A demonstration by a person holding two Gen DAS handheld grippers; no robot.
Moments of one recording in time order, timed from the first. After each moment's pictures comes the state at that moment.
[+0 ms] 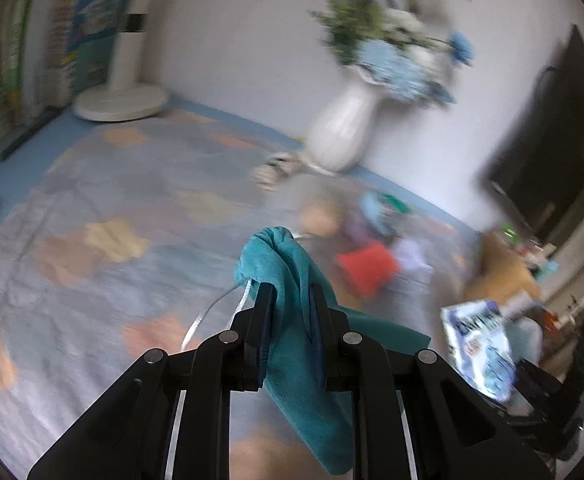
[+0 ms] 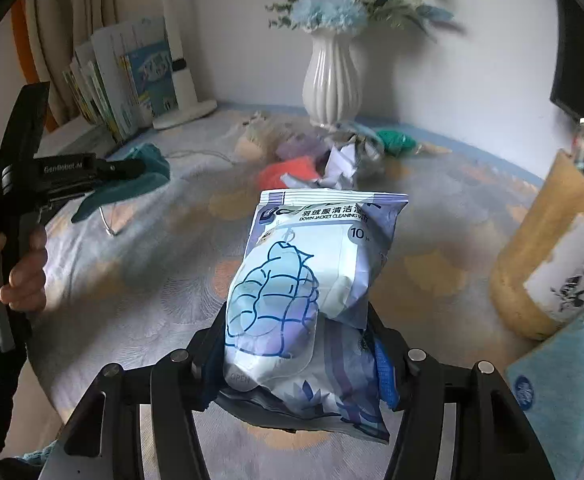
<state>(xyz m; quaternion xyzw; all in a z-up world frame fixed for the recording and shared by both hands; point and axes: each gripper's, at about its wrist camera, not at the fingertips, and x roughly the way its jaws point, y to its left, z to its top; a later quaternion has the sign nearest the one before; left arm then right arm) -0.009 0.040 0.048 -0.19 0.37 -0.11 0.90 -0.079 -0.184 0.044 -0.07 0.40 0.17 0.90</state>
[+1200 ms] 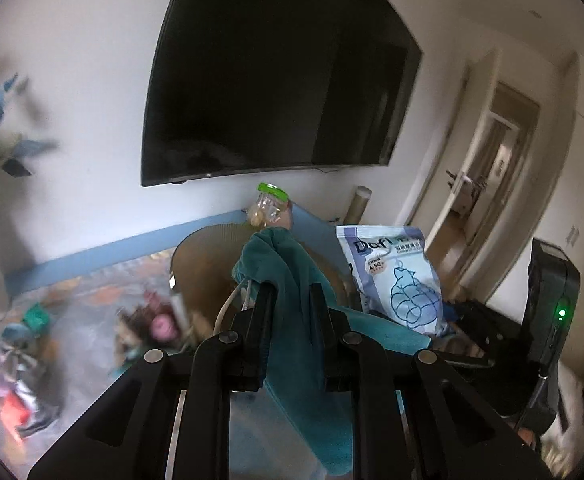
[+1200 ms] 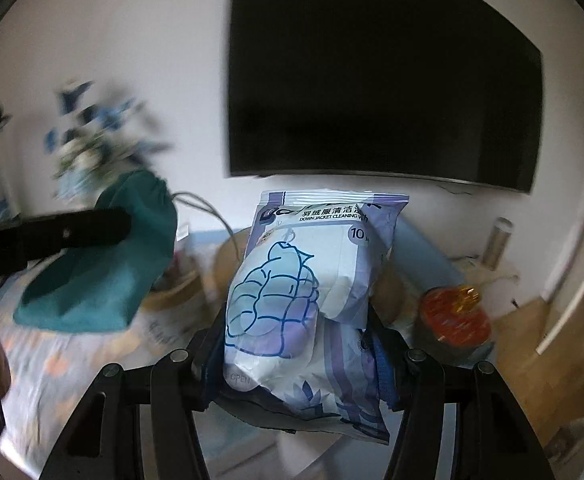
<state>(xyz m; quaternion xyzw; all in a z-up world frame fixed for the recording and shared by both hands) 0.008 -0.340 0.194 -0.02 0.29 -0.40 0.87 -0.164 -0.446 0.182 0.01 0.26 -0.14 0.96</state>
